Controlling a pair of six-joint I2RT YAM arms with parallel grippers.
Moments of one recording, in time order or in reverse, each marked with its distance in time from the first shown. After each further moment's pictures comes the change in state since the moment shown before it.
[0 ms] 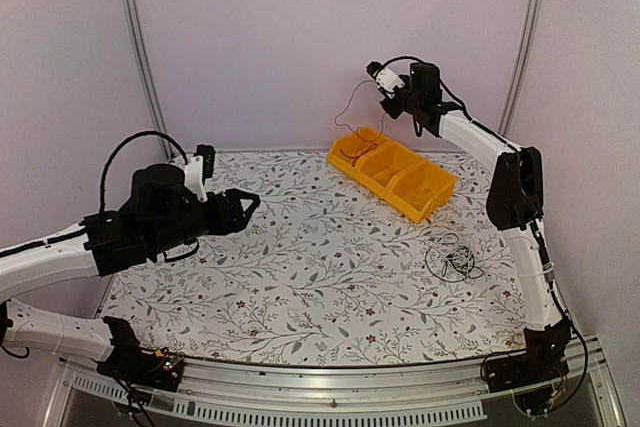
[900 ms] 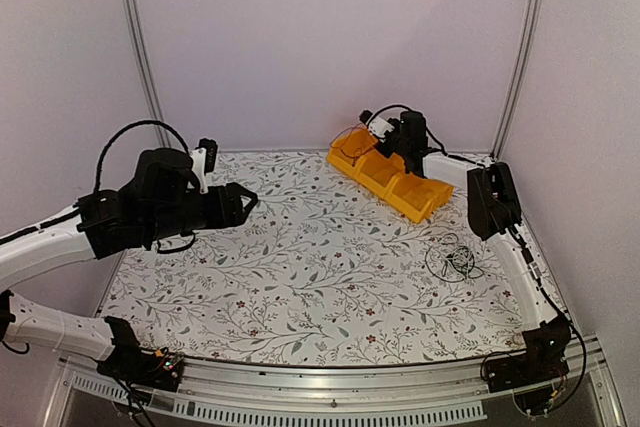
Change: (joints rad) left arm -0.018 0.050 0.163 -0.257 -0.017 -0.057; right arm -0.016 0.266 -0.068 0.335 -0.051 -0.088
